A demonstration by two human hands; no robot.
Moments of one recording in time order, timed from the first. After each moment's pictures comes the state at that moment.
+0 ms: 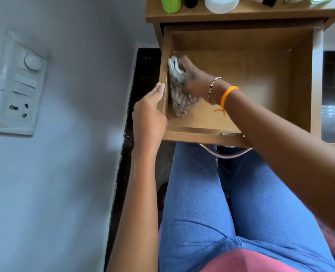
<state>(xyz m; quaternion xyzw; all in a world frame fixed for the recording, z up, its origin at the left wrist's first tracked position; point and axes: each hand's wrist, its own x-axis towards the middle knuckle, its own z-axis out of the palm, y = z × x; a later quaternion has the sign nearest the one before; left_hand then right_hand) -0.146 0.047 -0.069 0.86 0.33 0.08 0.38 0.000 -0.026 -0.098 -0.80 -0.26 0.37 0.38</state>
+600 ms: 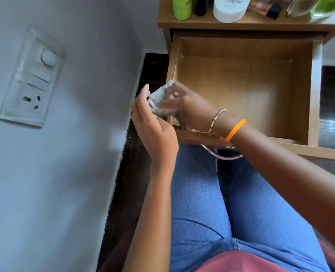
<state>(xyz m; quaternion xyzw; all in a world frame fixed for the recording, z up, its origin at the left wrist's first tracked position) -0.165 0.007 -0.065 0.77 0.38 0.36 0.36 -0.062 -0.046 -0.059 -0.79 -0.48 0.25 0.29</state>
